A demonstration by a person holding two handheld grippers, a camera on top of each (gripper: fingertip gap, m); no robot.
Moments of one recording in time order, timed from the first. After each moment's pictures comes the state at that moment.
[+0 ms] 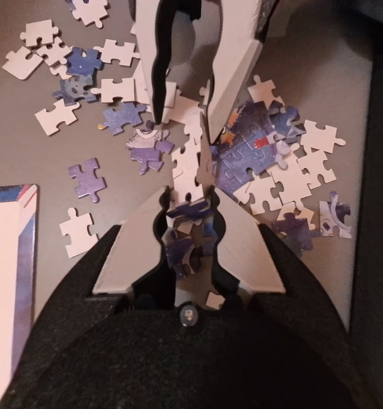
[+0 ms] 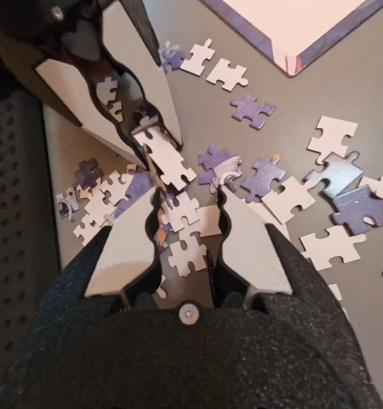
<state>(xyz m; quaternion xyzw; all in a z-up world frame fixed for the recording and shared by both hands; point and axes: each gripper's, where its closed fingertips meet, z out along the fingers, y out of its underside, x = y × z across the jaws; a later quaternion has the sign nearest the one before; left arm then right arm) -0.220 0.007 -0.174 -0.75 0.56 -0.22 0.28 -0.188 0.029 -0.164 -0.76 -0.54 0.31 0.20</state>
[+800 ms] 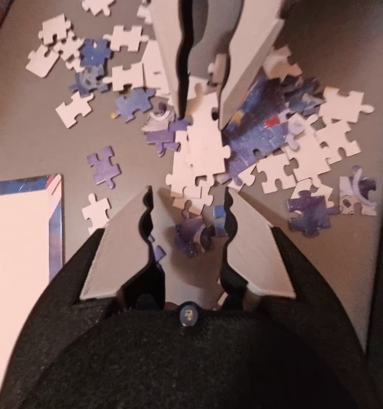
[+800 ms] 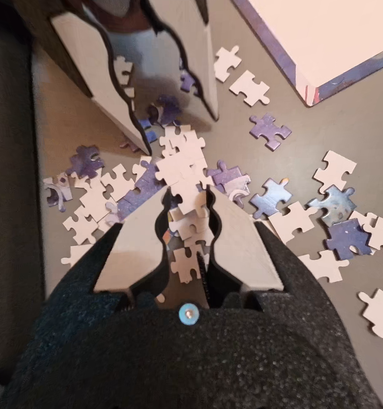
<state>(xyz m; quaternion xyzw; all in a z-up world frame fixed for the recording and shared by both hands) -0.240 0.013 -0.173 -0.74 0.58 -0.17 0.30 -0.198 0.017 -0.162 -0.71 -0.61 0.26 0.23</state>
